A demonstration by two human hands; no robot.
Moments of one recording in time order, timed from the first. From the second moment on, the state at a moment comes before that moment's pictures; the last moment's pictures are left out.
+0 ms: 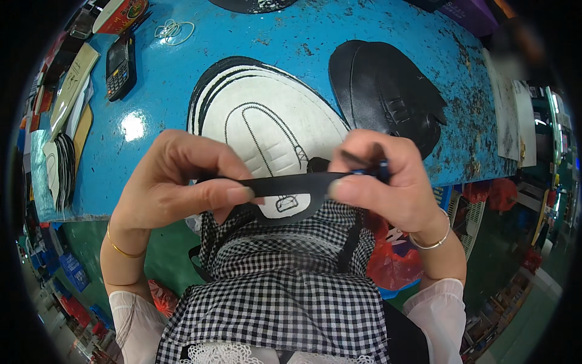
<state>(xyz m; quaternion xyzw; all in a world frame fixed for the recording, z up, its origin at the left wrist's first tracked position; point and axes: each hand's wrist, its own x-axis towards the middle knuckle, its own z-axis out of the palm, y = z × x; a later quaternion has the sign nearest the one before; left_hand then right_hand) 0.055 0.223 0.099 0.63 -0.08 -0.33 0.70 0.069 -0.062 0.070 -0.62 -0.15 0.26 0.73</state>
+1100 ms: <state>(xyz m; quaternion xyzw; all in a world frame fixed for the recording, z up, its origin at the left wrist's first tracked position) 0.021 0.206 0.100 0.48 -0.11 -0.38 0.79 0.058 -0.053 0.100 -0.70 -0.46 0.02 0.54</state>
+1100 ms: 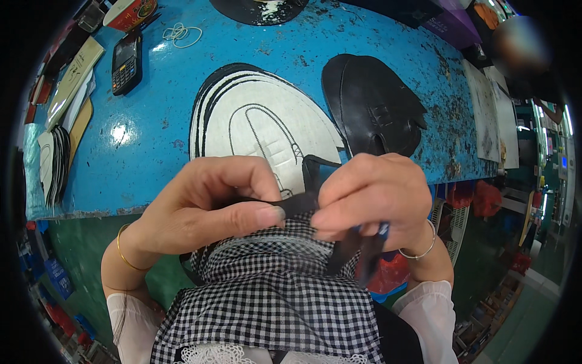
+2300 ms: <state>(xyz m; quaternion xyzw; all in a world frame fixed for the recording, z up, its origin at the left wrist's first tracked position) -0.022 0.280 0.098 0.50 -0.07 -0.38 0.78 0.090 -0.164 0.105 -0.41 -0.08 0.02 0.91</state>
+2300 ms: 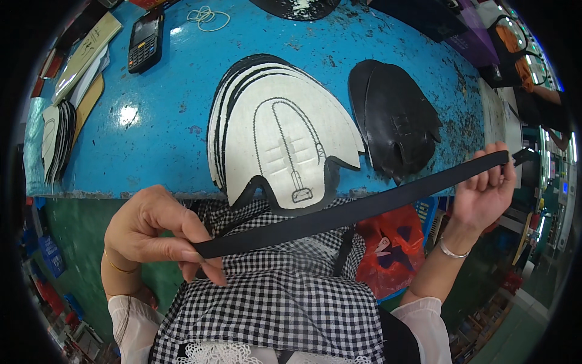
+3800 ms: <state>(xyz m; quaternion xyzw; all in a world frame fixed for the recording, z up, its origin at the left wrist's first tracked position) -0.074 0.271 0.088 0.90 -0.28 0.23 0.25 0.116 -0.283 0.045 -0.40 0.07 -0.09 0.91</state>
